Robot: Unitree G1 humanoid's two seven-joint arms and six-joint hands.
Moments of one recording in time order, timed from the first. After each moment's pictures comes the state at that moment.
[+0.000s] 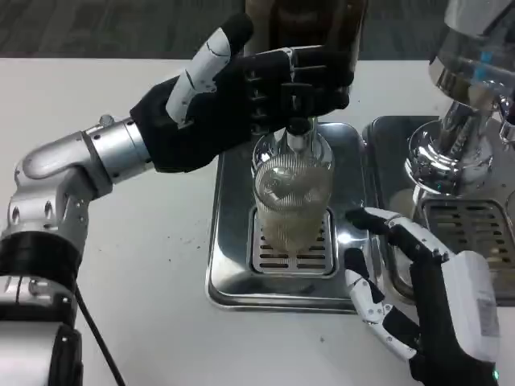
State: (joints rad) left arm -0.85 0.32 0.10 0.95 -0.35 -0.11 -1.22; right arm 0.28 -0.17 0.25 0.08 -0.73 -0.47 -0.65
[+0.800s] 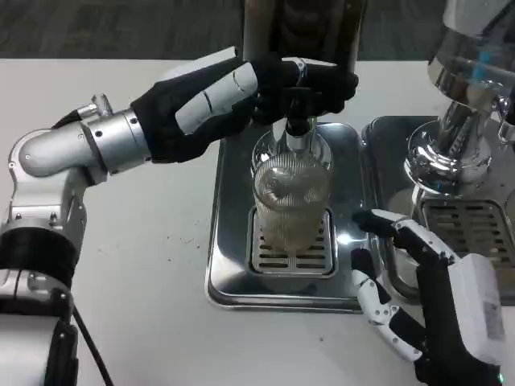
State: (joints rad) left arm -0.87 0.34 0.05 1.00 -0.20 -0.46 -1.17; right arm 0.29 -0.17 0.24 0.08 -0.71 -0.47 -0.64
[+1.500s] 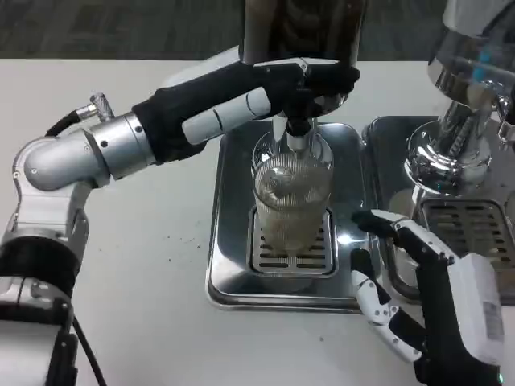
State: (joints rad) left arm -0.85 0.34 0.00 1.02 -0.14 -0.69 -1.06; right arm 0.29 -0.17 0.24 0.08 -0.71 -0.47 -0.63
